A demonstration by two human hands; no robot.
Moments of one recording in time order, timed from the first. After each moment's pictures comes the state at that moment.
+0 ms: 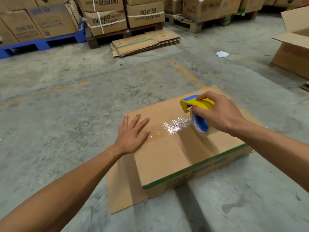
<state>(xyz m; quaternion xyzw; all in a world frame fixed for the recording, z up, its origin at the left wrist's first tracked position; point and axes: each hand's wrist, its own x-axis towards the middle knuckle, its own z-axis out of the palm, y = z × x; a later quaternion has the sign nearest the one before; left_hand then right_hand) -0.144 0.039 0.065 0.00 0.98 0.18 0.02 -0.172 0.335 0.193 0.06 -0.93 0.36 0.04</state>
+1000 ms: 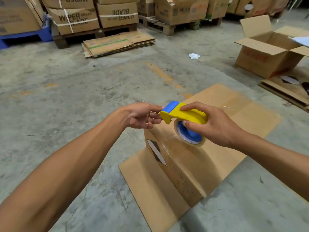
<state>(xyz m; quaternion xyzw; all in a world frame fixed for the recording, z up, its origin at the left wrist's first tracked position) -0.217 0.150 0.159 -0.10 0.67 0.63 0.37 -0.131 0.389 0.192 0.17 -0.92 0.36 0.02</state>
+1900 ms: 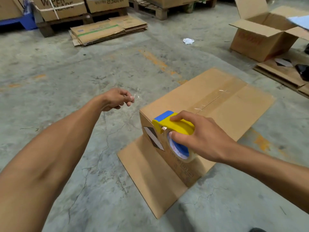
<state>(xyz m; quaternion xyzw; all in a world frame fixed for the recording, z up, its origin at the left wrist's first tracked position) -0.249 0.068 0.124 -0.02 0.88 0.44 0.20 -0.061 0.359 0.187 0.10 -0.93 0.34 -0.06</state>
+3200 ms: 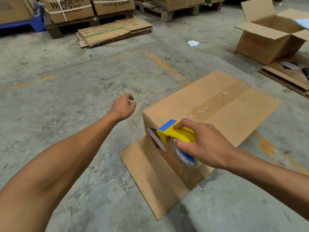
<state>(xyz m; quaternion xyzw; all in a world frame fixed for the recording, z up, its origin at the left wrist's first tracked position) -0.223 0.090 0.093 -0.03 0.97 0.26 0.01 -0.058 0.360 0.175 0.11 -0.94 0.30 -0.07</state>
